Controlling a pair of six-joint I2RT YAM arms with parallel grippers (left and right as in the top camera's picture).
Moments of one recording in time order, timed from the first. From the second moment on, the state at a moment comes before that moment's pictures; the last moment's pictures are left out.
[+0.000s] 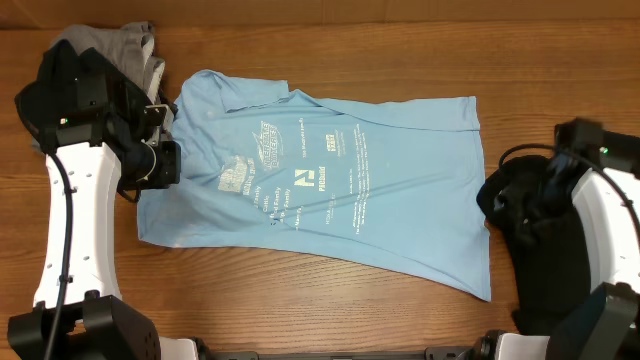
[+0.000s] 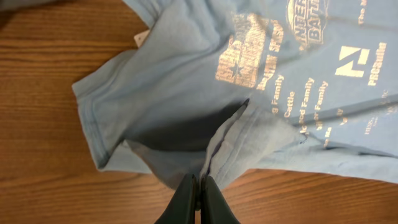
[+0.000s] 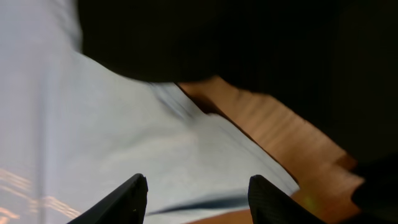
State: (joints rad) left arm 0.19 1.59 1.44 -1.24 0.15 0.13; right arm -0.29 1.53 1.09 -1.17 -0.13 0.61
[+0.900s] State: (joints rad) left arm 0.19 1.59 1.44 -1.28 0.06 0.08; right arm -0.31 1.53 0.68 -1.07 -0.20 0.74
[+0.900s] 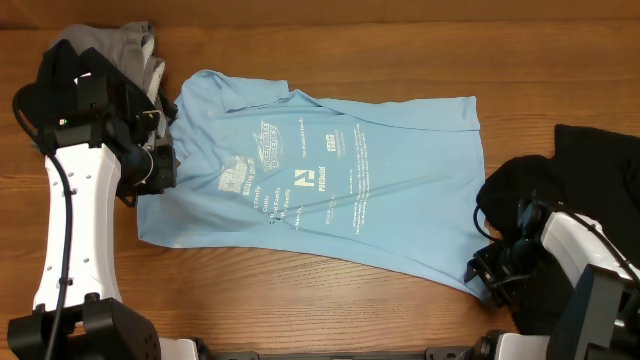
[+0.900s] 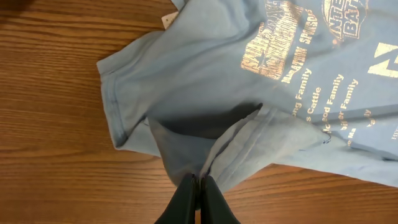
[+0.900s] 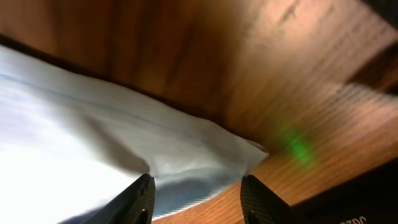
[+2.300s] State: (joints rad) left arm 0.26 1.53 1.59 -1.39 -0.02 0.06; right arm -0.31 1.49 0.89 -1.02 -0.23 0.62
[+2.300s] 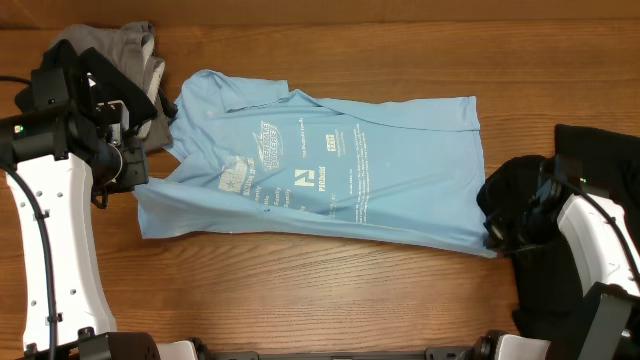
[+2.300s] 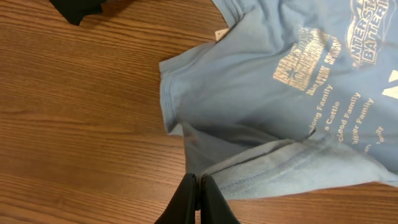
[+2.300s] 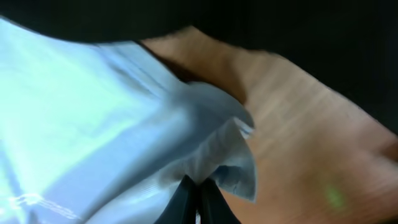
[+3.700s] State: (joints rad) left arm 0.26 1.53 1.59 -1.41 -0.08 -0.02; right arm -0.22 1.49 0.89 -0.55 -0.46 0.53
